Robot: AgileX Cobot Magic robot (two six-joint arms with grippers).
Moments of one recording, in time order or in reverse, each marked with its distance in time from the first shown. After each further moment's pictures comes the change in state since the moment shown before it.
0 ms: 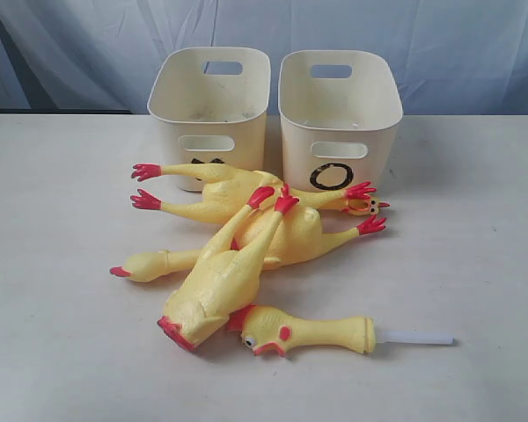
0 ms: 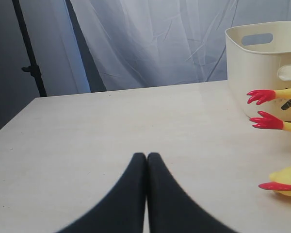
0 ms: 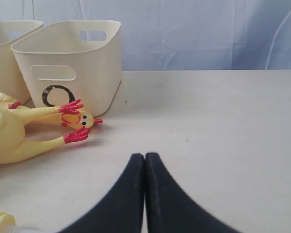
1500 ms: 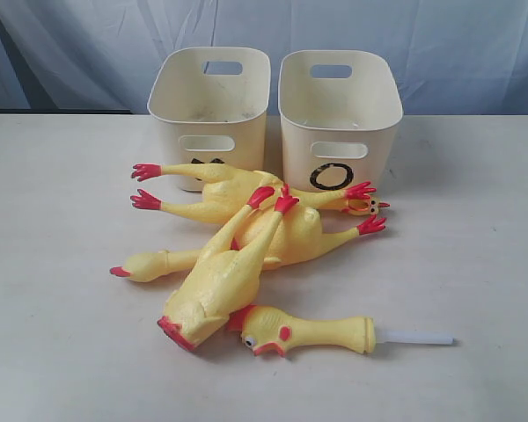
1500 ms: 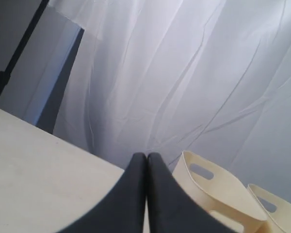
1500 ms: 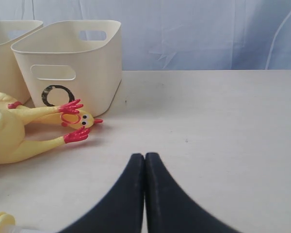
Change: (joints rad) left arm 0.000 0.000 -0.008 -0.342 -0.283 -0.270; right arm 0.000 0.000 0.000 0.000 0.000 -0.002
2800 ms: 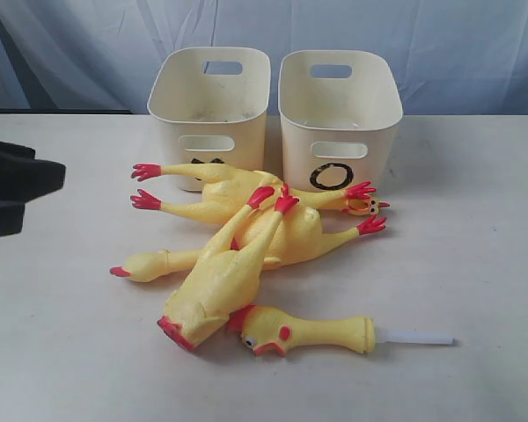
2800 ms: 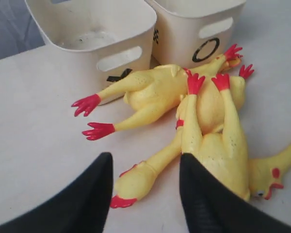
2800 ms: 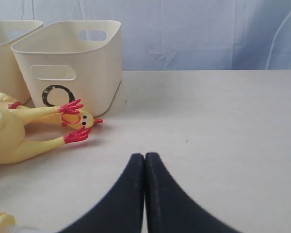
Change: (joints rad) left arm -0.114 0.944 -0.647 -0.541 0.683 1.203; right arm 0.000 0.000 0.000 0.000 0.000 0.002
